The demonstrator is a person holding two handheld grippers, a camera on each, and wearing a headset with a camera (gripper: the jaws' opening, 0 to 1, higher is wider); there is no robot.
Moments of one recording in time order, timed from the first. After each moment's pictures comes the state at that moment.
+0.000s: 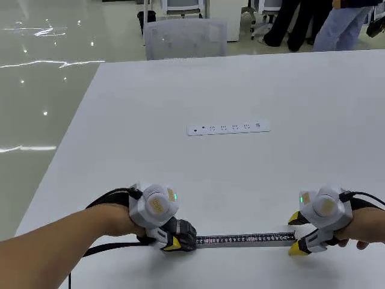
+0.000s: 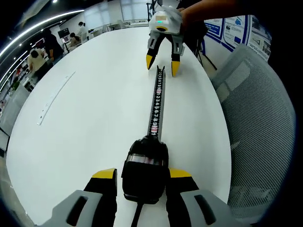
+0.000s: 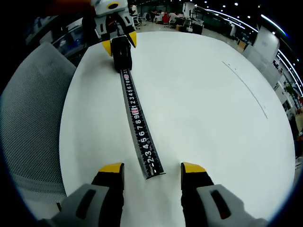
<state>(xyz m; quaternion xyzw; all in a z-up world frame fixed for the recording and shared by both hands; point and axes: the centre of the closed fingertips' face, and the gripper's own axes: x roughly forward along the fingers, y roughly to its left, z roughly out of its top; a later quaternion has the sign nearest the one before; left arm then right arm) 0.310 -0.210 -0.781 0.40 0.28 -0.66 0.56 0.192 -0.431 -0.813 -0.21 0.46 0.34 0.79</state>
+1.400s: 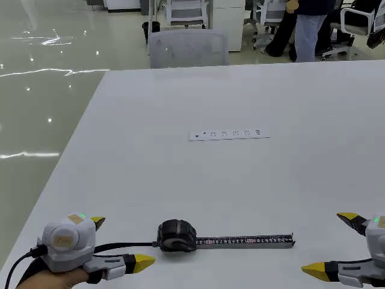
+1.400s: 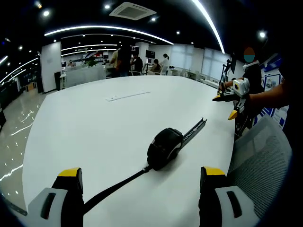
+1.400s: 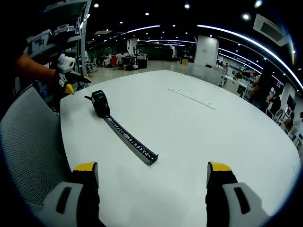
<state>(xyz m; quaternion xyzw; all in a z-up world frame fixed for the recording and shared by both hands) 0.321 -0.101 -0.735 0.12 0.27 -0.50 0.81 0.134 -0.456 -0.734 -0.09 0.31 0.15 0.94</state>
